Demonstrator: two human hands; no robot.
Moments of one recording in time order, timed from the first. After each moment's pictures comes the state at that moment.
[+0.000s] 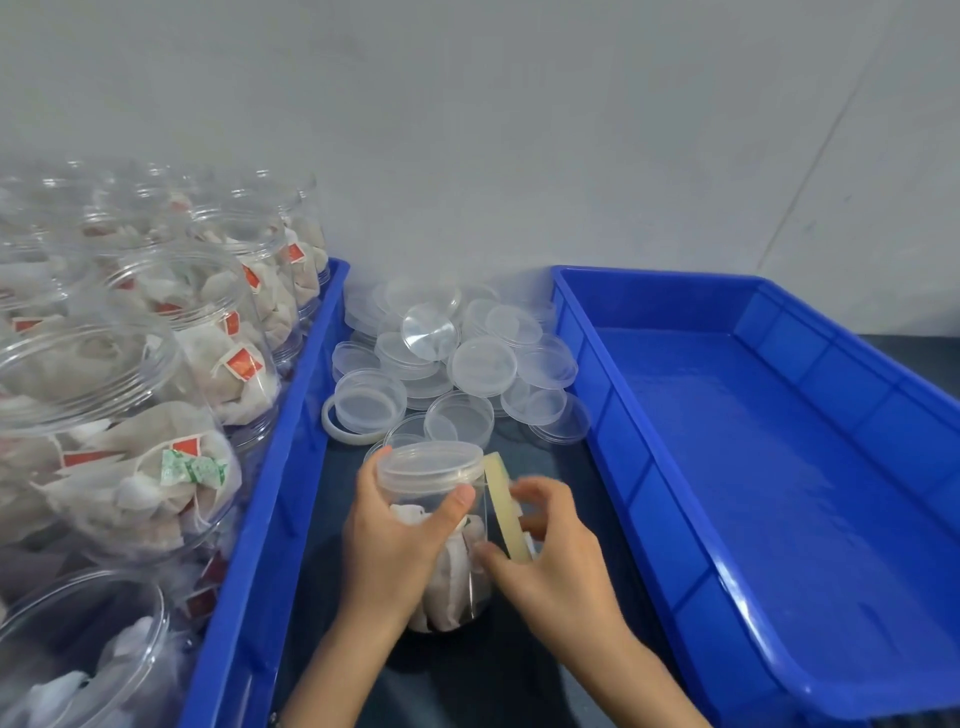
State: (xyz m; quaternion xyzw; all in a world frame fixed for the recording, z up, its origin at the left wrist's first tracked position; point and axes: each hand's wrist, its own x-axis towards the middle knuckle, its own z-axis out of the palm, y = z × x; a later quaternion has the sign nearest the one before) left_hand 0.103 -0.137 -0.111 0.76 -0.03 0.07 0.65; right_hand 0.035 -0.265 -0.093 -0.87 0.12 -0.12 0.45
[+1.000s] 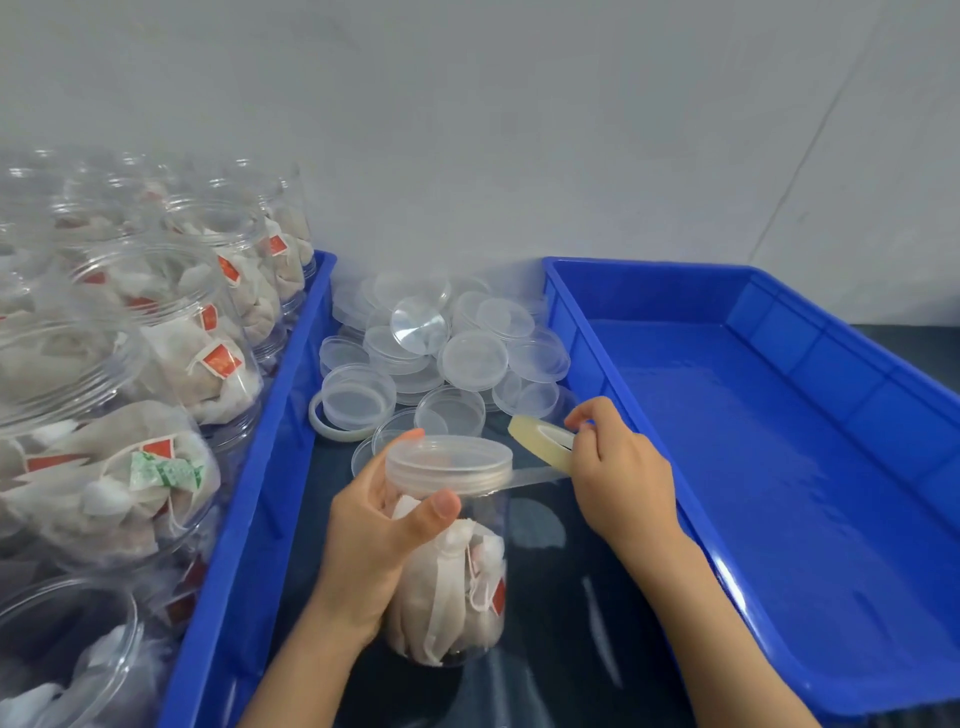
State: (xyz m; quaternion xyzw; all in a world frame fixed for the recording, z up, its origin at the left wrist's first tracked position) left_hand 0.094 -0.126 -0.076 0.62 -0.14 -0.09 0.77; right_hand 0.068 -0.325 -0.057 -0.93 0.19 -0.21 0.22
